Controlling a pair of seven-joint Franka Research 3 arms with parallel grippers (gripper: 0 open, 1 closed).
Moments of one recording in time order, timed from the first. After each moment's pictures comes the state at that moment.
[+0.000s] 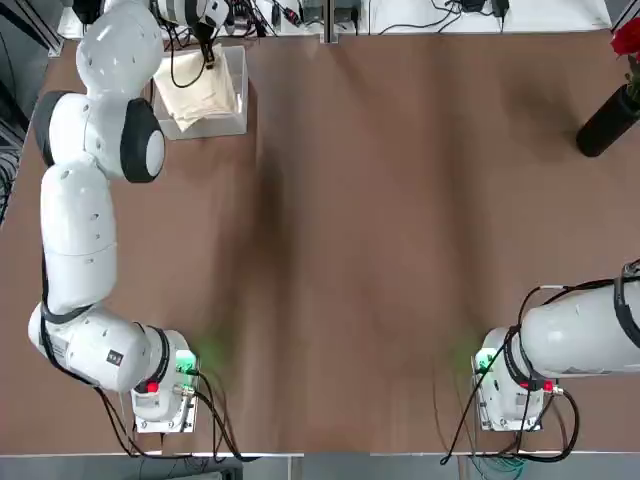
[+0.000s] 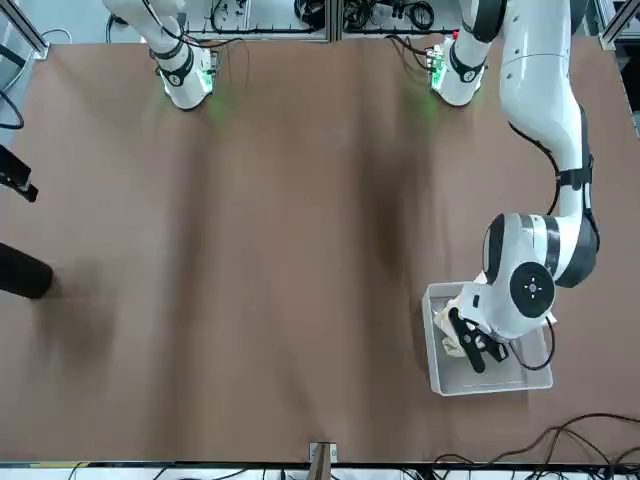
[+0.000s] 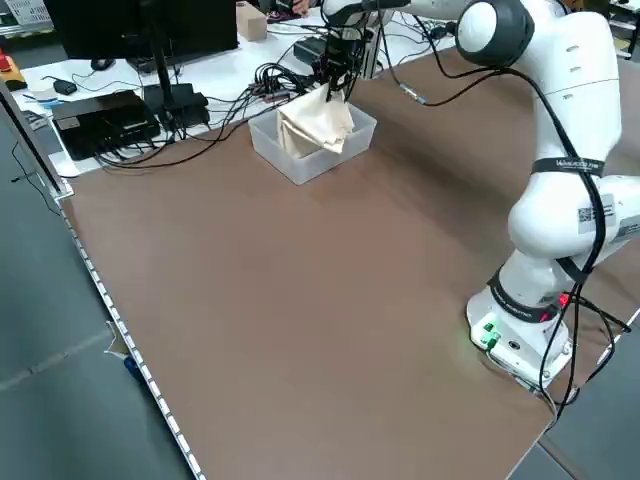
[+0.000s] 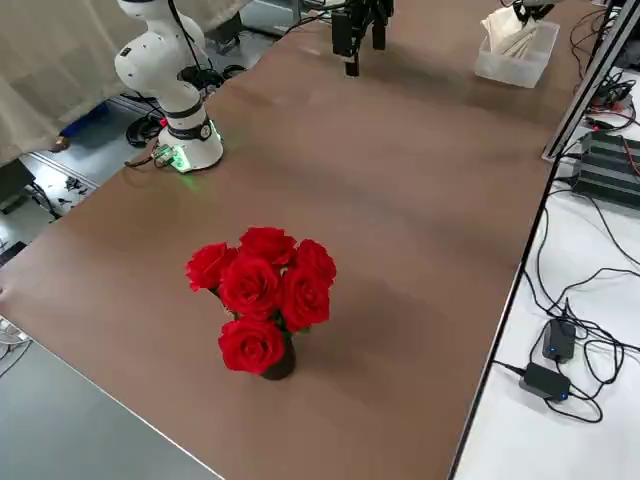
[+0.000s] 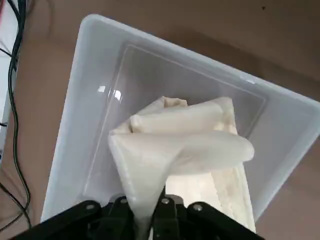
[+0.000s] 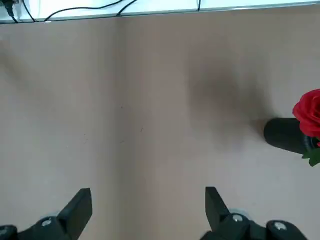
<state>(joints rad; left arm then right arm) -0.37 0.76 0.24 -1.24 0.02 2.01 0.96 -0.01 0.05 -0.10 -1.44 0.02 1.60 -0.06</state>
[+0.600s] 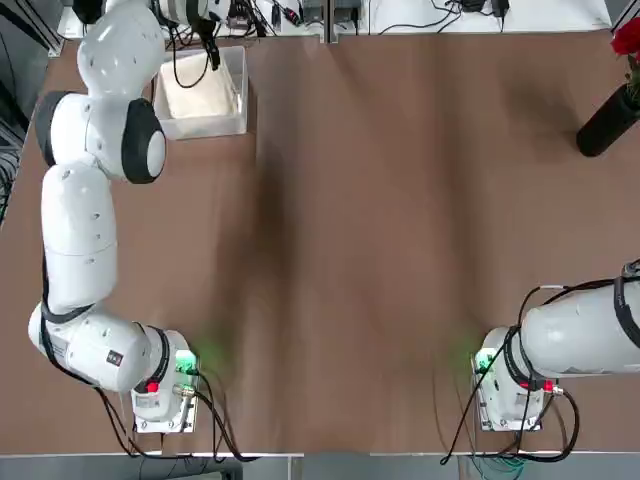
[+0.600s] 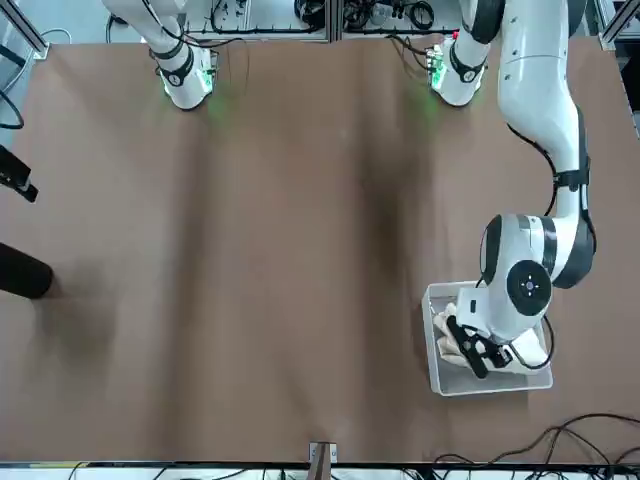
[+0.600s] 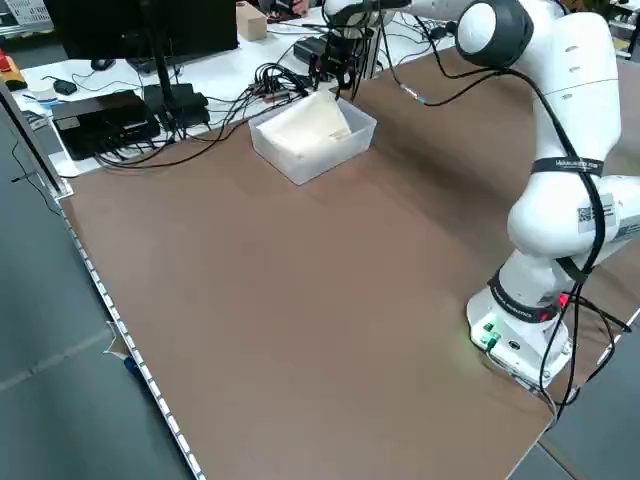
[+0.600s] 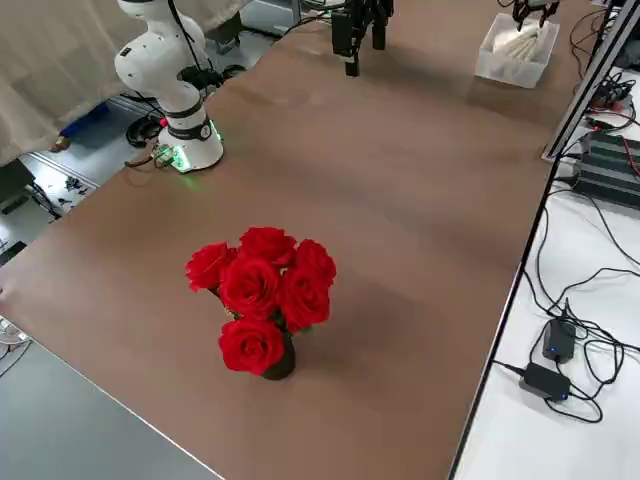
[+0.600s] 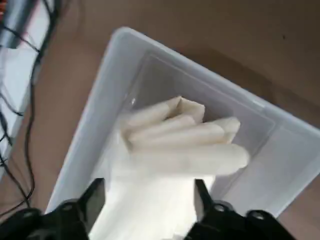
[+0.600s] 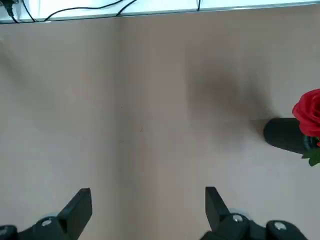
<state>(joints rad) -0.37 0.75 0.24 -1.22 0.01 2.04 0.77 -0.01 0.05 -0.10 -1.44 0.02 1.60 -0.06</state>
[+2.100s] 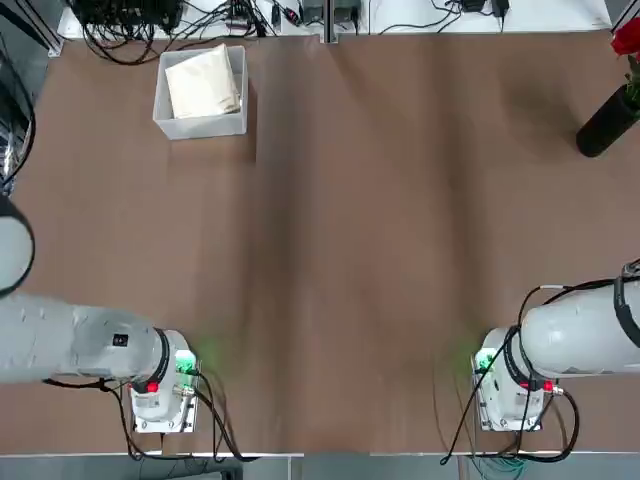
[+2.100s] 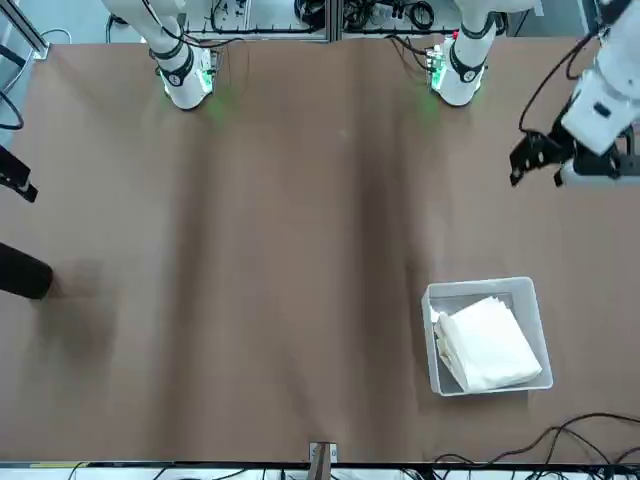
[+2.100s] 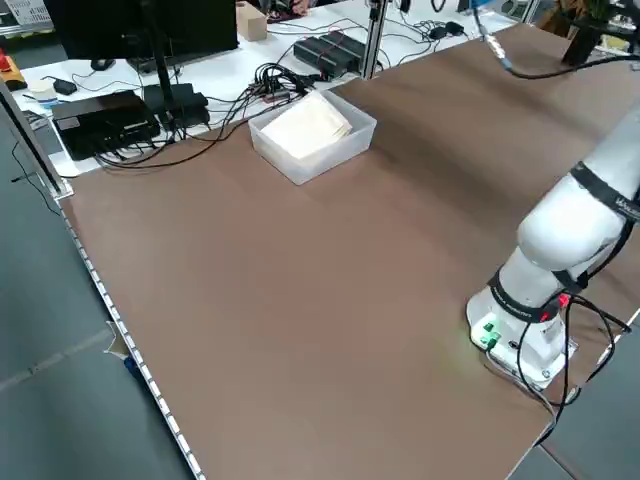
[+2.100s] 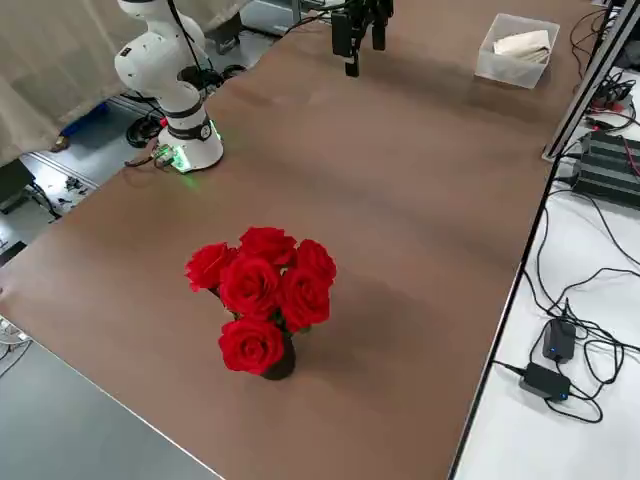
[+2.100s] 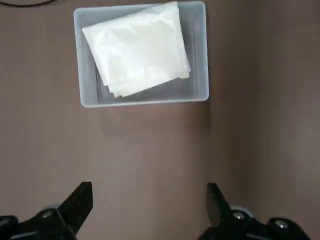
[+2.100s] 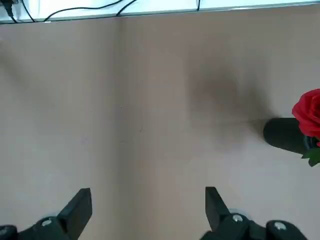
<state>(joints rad) -0.07 -0.13 -0.08 -1.78 -0.02 1.73 -0.11 -0.01 0.05 -0.10 -1.44 0.02 1.60 -0.06</state>
